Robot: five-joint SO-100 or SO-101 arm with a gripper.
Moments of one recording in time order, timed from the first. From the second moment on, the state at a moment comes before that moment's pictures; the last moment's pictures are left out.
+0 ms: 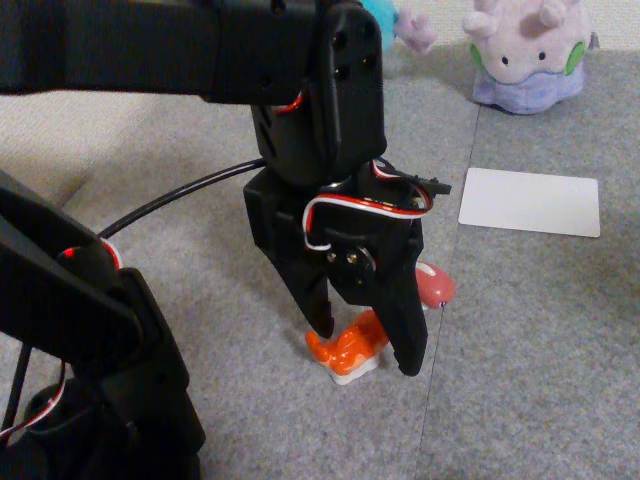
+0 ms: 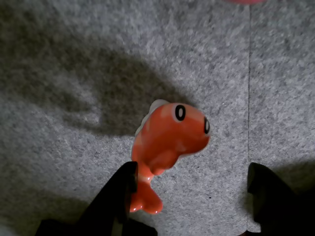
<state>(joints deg) 47.4 115.8 135.7 68.2 61.9</state>
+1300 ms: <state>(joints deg) 42.6 115.8 144.3 56.2 64.2</state>
